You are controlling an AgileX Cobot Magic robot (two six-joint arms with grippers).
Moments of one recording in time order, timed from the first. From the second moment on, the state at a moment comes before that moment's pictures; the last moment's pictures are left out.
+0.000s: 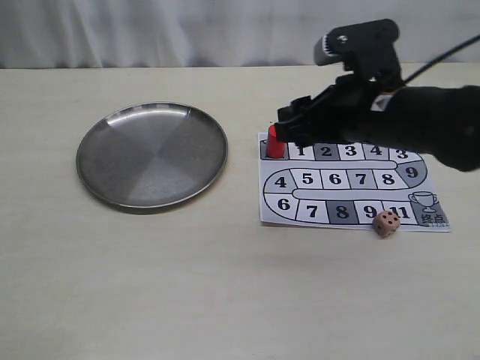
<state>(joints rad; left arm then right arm) 0.00 0.00 0.00 0.15 0.18 -0.10 0.44 1.52 -0.83 0.23 -0.02 -0.15</state>
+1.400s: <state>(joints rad) 0.00 0.00 0.00 0.15 0.18 -0.10 0.32 2.27 -1.60 0.16 0.45 -0.22</state>
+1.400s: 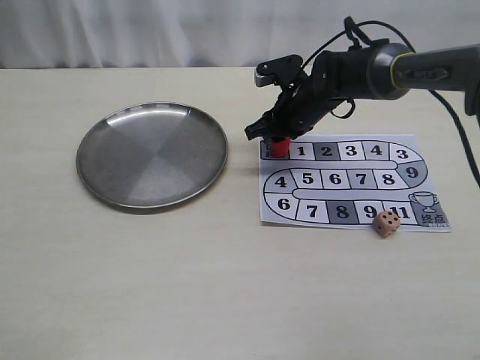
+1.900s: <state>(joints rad) 0.00 0.00 0.00 0.15 0.18 -0.10 0.28 1.98 -1.63 0.09 0.59 -0.14</state>
